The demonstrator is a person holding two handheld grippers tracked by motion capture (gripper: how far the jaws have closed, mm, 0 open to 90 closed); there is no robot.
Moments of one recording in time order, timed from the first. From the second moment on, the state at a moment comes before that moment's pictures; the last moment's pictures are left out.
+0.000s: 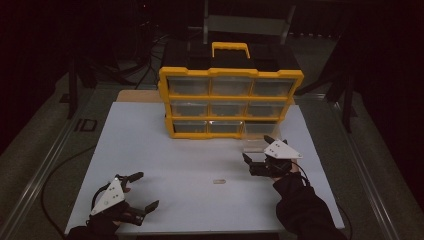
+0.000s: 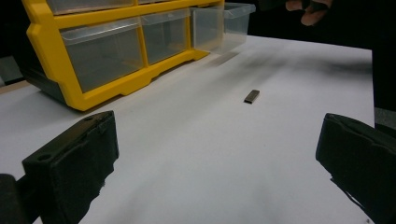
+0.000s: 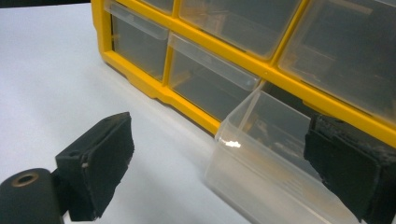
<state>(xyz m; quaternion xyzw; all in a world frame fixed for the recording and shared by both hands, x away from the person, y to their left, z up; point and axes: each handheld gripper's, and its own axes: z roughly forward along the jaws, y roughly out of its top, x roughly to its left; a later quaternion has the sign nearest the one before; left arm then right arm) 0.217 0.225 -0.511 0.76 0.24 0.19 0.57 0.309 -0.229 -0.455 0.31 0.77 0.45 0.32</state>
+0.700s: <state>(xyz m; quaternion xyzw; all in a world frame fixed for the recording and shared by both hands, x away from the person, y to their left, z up) 0.217 0.225 -0.511 0.76 0.24 0.19 0.57 0.275 -0.254 -0.477 0.31 0.77 0.47 0.30</state>
